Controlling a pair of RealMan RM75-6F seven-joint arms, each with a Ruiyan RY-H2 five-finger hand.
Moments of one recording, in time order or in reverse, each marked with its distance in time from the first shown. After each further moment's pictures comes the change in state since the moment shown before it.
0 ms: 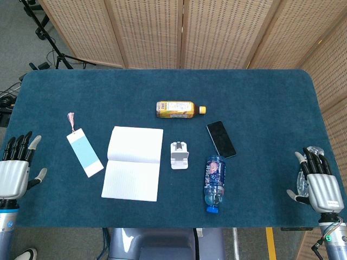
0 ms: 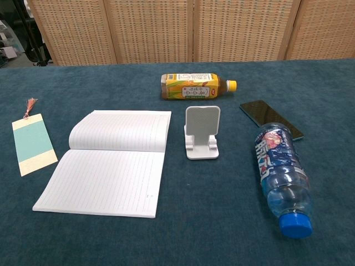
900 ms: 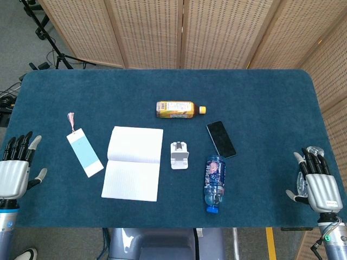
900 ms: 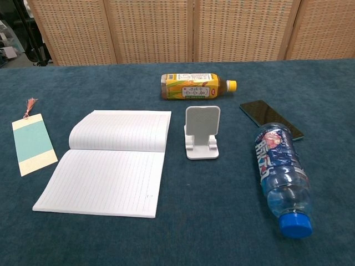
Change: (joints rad) left arm -0.002 0.002 0.001 0.003 0.003 -0.006 -0.008; right arm 0.003 -0.002 -0.001 -0.005 0.000 -0.005 -0.009
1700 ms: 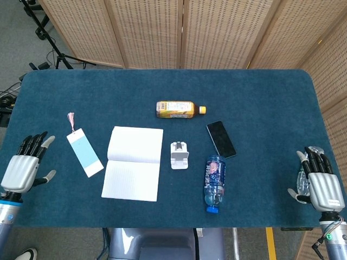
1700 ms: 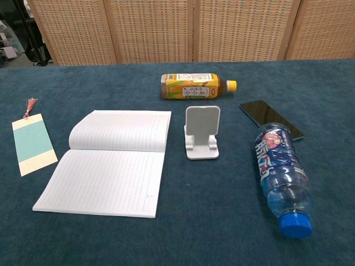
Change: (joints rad) left arm -0.083 0.097 0.025 -0.004 0.020 -0.201 -0.180; right arm 0.000 0.001 0.010 0.008 0.020 0.000 0.011
